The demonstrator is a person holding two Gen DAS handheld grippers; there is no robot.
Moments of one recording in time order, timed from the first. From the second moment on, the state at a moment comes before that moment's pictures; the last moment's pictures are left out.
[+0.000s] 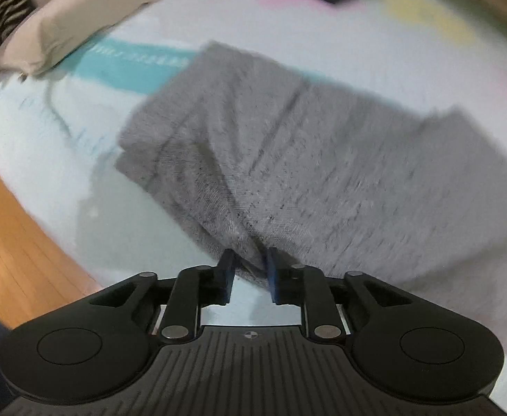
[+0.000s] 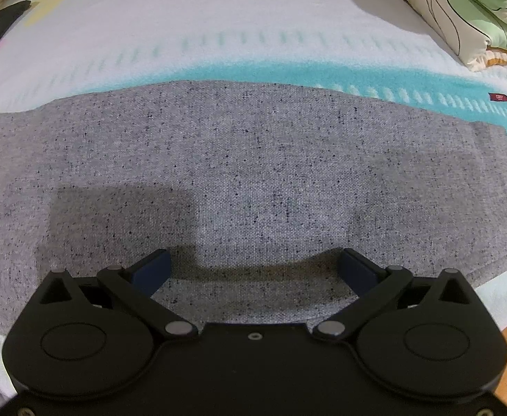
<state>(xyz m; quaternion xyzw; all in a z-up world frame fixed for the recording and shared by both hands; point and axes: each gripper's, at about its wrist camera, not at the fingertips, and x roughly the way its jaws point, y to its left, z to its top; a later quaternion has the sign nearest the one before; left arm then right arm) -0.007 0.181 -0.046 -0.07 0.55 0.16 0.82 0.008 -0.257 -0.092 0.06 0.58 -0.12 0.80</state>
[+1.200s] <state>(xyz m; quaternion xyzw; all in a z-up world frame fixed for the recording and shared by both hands) 0.129 0.160 -0.063 -0.07 0.48 0.07 0.87 0.027 -0.263 -0.088 0.03 0.59 -0.11 0.80</state>
